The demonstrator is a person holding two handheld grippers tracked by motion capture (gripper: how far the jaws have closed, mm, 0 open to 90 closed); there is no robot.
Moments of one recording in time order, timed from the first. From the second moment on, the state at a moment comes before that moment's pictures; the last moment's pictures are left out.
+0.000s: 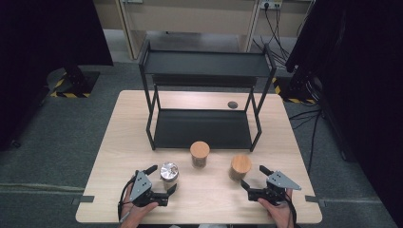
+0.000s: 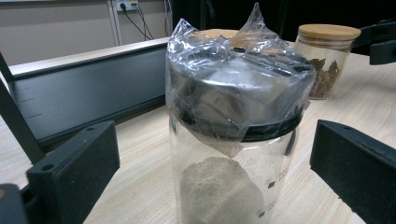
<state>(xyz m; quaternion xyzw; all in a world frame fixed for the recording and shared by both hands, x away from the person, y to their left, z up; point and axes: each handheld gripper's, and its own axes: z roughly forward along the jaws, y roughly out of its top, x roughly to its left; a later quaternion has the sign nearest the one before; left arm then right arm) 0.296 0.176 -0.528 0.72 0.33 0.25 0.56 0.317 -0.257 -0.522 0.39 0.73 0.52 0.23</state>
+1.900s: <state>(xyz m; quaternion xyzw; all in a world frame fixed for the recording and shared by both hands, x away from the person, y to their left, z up) 0.304 0.164 -0.528 0.73 0.31 0.25 0.56 0.317 -0.257 -0.521 0.39 0.72 0.52 0.23</state>
